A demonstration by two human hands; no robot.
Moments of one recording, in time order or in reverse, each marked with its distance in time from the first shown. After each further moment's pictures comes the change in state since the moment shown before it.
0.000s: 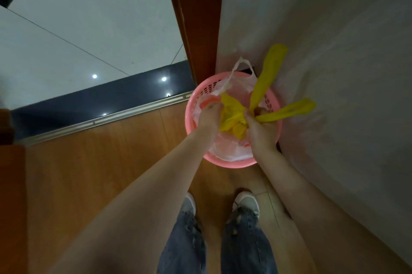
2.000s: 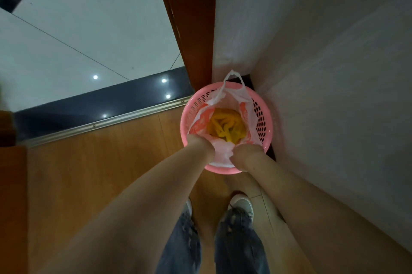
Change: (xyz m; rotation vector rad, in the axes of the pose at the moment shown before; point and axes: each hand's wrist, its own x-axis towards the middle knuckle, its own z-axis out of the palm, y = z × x) left_hand -0.010 -0.006 -0.010 1.924 -0.554 0.278; right_hand 0.010 0.018 -0.006 -1.586 -0.752 -0.071
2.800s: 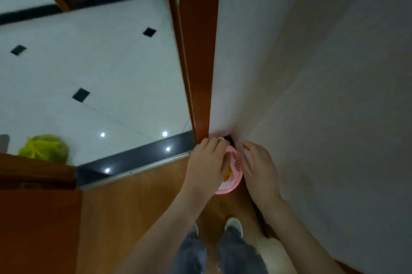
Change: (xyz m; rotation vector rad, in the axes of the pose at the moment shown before) left_hand -0.401 0.060 -0.116 -0.483 1.287 -0.022; right_hand -0.426 -0.049 -0.162 0.685 0.990 -0.114
